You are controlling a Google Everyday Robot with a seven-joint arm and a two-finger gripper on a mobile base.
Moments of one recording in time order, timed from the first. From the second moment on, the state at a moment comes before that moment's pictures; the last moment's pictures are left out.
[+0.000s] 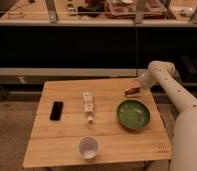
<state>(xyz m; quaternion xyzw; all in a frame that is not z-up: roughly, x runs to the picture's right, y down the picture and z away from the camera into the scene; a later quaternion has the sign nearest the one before) 0.284 -0.011 0.948 -0.15 -0.13 -0.14 0.97</state>
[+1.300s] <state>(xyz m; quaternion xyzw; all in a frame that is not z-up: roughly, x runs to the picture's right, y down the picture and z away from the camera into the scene) 0.284 -0.011 0.948 -0.15 -0.13 -0.14 0.97</state>
